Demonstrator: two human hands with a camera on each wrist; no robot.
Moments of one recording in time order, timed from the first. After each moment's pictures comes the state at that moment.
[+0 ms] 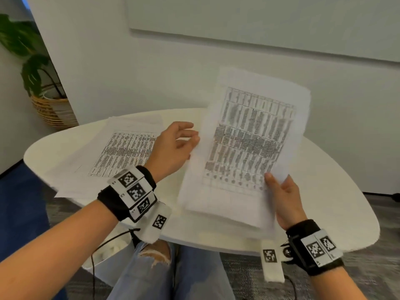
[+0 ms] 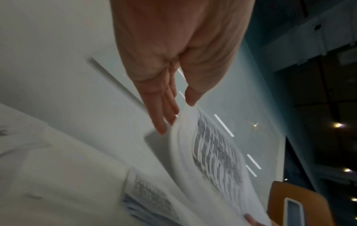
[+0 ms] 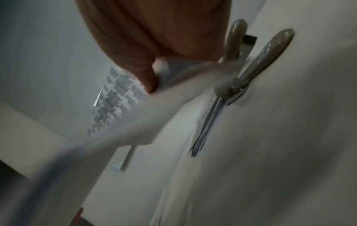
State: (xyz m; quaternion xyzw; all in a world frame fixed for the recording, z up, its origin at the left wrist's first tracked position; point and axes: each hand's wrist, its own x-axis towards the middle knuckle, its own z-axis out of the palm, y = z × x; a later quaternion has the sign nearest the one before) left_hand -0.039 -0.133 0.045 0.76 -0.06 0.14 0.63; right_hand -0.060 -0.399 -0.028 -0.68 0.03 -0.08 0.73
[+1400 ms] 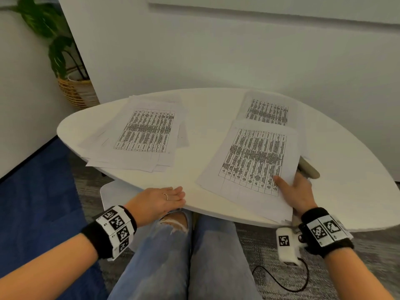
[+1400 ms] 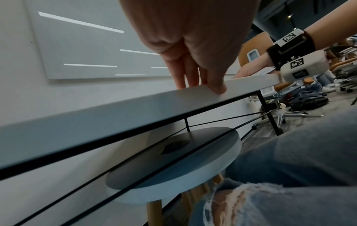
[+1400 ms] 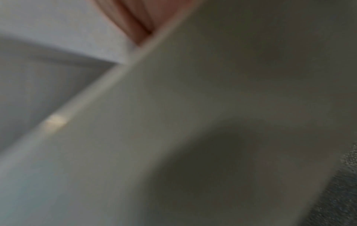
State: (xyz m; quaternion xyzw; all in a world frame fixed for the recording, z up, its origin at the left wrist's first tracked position) left_hand -0.130 -0.035 -0.117 0.87 -0.43 0.19 0.11; right_hand -0.070 -0.411 -0.075 -0.86 0.10 -0.05 0.49
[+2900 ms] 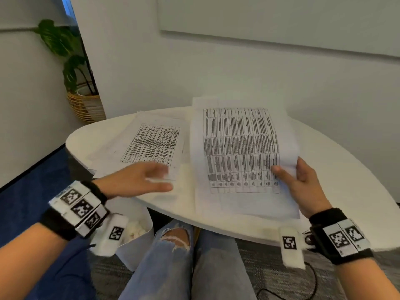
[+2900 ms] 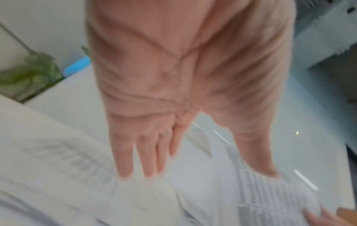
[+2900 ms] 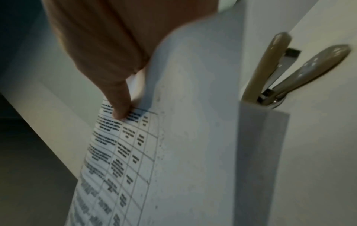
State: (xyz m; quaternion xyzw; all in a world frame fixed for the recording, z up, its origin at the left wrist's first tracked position) left_hand -0.124 -0.006 0.012 0.90 -0.06 -0.15 0.39; right_hand -0.079 -0.380 0.003 -0.74 -0.11 -0.06 0.66
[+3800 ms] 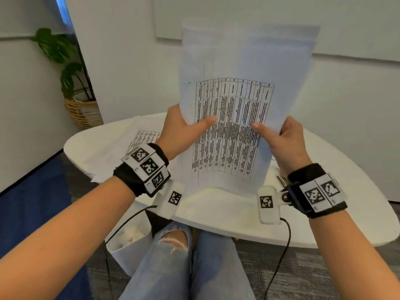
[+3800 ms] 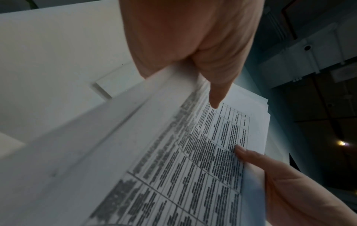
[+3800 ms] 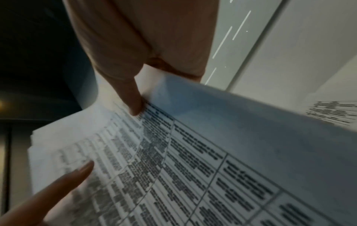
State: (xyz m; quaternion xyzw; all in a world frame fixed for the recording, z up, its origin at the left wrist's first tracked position) left_hand -0.081 -0.111 0.089 0.76 -0.11 0.22 0.60; right_hand -0.058 -0.327 0.081 -0.70 -0.16 -0.14 0.68
